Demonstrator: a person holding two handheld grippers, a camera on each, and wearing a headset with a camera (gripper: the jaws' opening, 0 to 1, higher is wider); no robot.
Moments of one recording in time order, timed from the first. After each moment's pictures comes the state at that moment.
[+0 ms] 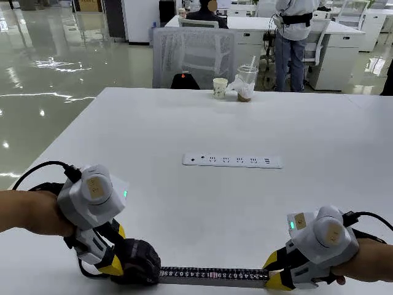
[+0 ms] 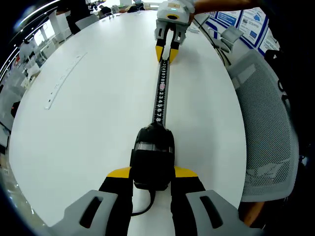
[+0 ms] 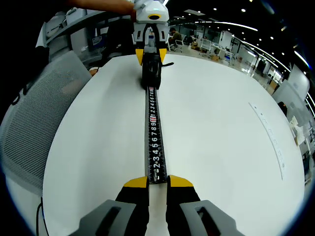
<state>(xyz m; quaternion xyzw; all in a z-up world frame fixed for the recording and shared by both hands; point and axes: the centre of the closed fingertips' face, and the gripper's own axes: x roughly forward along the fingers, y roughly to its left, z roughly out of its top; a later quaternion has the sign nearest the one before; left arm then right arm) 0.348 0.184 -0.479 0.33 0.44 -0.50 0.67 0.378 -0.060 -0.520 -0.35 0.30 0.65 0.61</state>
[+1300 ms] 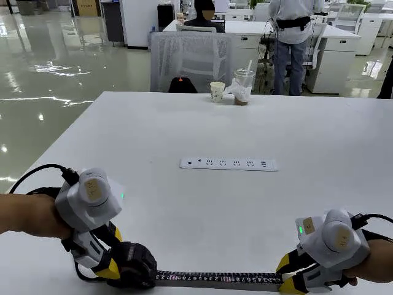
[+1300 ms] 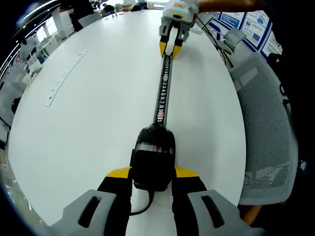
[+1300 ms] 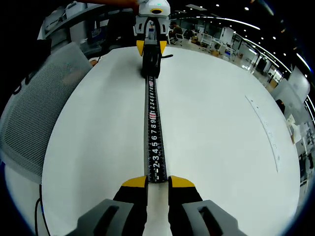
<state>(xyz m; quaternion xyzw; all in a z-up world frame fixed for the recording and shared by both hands) 0.349 0.184 -0.479 0.32 0.45 -0.49 0.67 0.383 -0.087 -0.521 -0.38 0.31 0.63 0.60</state>
